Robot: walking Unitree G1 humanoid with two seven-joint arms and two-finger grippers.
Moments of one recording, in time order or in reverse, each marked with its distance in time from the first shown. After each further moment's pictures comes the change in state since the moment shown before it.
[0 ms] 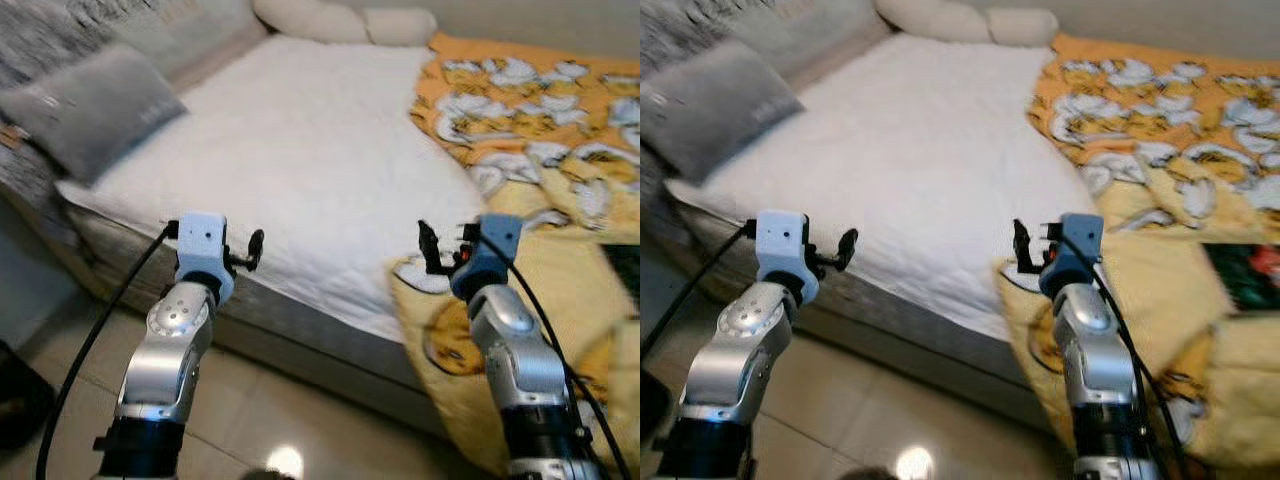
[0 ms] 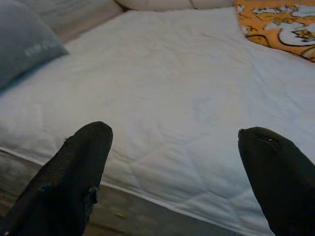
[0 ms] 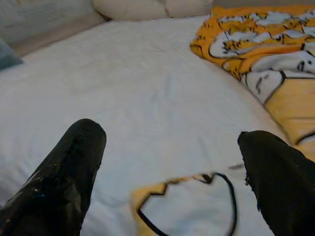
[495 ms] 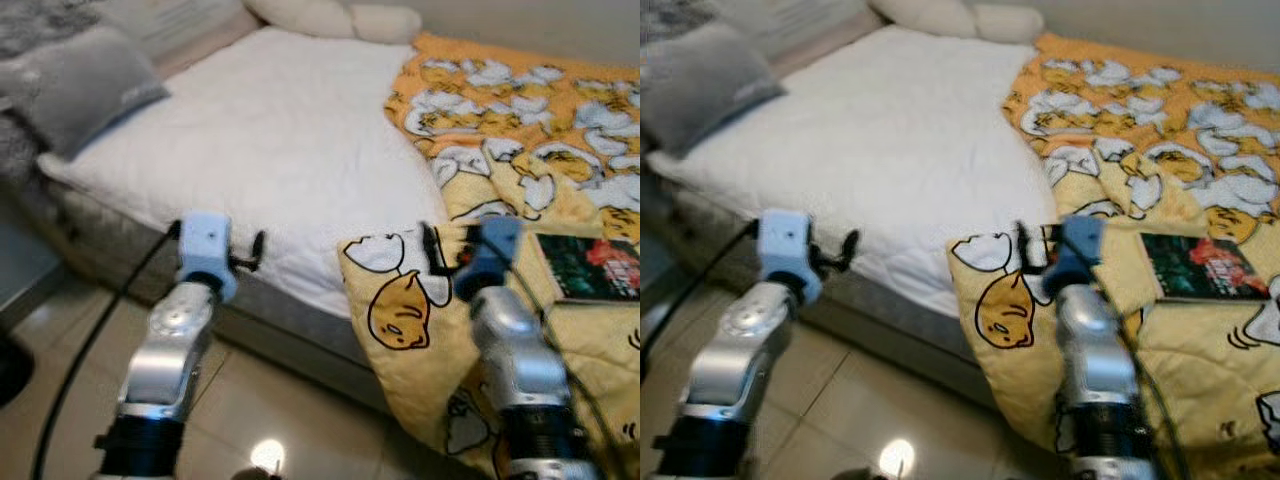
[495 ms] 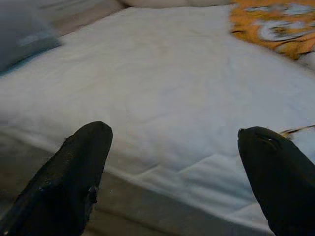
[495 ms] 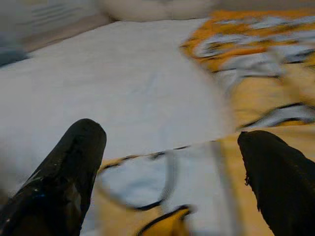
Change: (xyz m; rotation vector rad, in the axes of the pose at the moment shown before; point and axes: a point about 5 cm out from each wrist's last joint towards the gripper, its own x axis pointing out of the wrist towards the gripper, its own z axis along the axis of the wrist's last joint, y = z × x) left arm 0.000 0.005 -0.002 0.014 0.010 0.014; right arm 0.001 0.009 -0.004 0.009 0.006 0.027
